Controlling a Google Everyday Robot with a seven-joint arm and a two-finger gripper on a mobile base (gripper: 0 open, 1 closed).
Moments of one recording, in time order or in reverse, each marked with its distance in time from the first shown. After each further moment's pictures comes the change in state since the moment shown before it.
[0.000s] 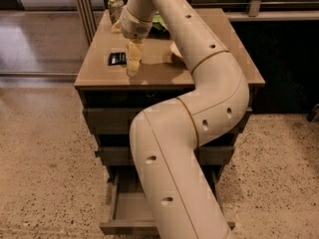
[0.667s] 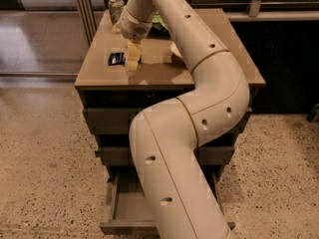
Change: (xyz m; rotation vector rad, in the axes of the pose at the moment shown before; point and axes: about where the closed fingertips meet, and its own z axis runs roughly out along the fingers) arm 0.002 -0.003 0.002 0.011 0.002 0.052
